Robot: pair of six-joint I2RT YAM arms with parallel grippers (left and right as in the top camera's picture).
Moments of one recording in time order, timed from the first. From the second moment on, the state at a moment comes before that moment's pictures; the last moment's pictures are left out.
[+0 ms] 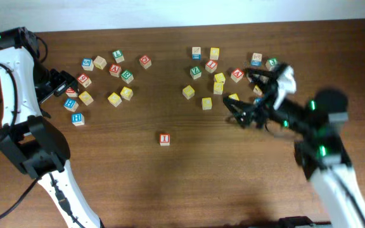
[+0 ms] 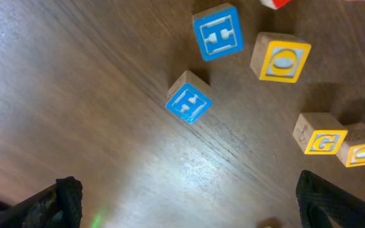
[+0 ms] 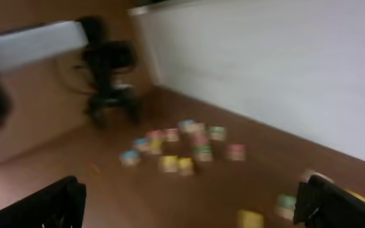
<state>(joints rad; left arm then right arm) 0.30 2.34 2.33 -1.69 0.03 -0.52 0.03 1.14 0.84 0.14 -0.96 0.11</state>
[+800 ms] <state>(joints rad) 0.30 2.34 2.33 -1.68 0.03 -0.51 0.21 1.54 1.28 -0.66 -0.32 0.12</state>
